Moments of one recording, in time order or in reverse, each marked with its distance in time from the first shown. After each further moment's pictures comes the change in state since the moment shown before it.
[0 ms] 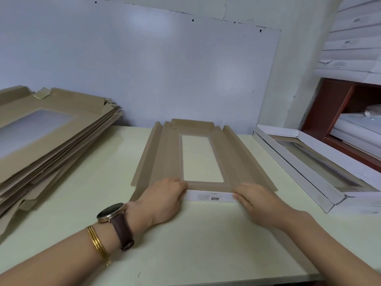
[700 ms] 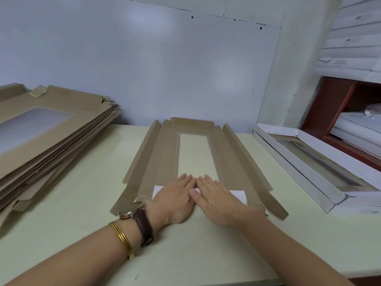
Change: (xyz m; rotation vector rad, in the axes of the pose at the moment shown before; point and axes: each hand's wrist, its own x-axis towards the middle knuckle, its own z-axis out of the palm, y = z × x) left_hand 0.029 0.004 0.040 0.118 -0.075 0.078; right_hand 0.048 -0.069 0.034 0.162 -0.179 0.044
